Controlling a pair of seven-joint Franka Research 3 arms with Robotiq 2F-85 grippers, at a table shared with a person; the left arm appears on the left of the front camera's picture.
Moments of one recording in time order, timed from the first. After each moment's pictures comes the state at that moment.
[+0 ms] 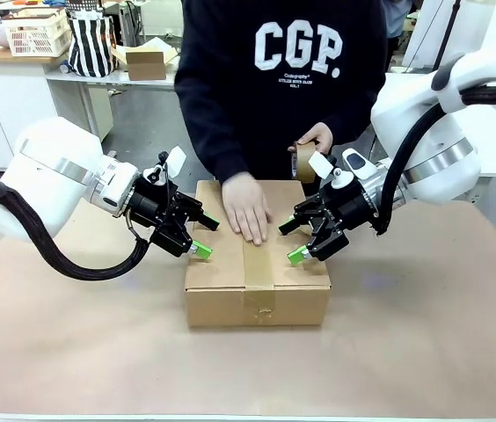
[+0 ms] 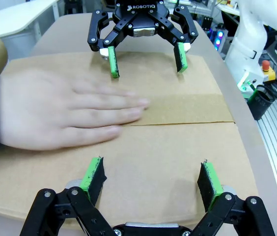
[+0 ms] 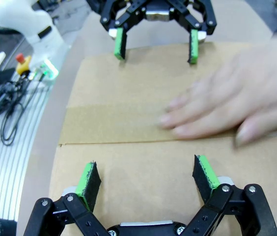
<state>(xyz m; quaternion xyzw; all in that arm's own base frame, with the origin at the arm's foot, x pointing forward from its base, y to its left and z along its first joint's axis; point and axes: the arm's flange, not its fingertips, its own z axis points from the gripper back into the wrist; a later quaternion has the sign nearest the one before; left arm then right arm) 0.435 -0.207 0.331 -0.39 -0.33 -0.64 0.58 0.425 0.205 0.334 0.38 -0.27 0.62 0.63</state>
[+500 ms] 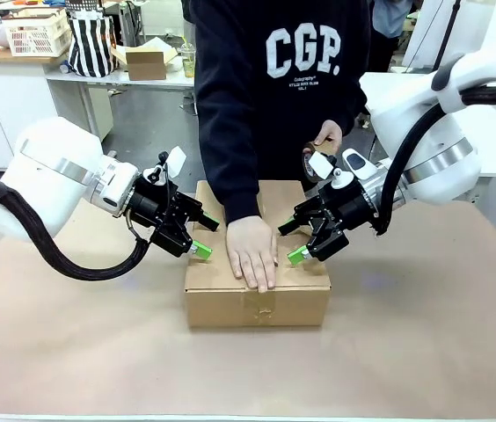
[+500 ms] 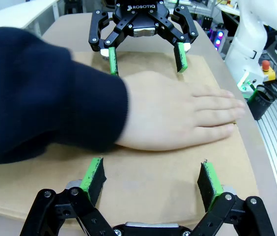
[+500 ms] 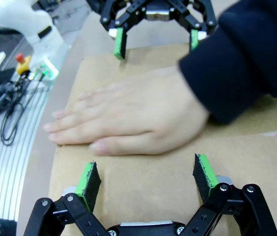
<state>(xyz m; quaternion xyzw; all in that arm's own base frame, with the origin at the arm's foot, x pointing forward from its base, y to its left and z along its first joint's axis) 0.435 -0.207 0.330 -0.39 -0.33 -0.64 0.58 0.425 0.205 0.333 0.38 -0.27 0.62 0.63</state>
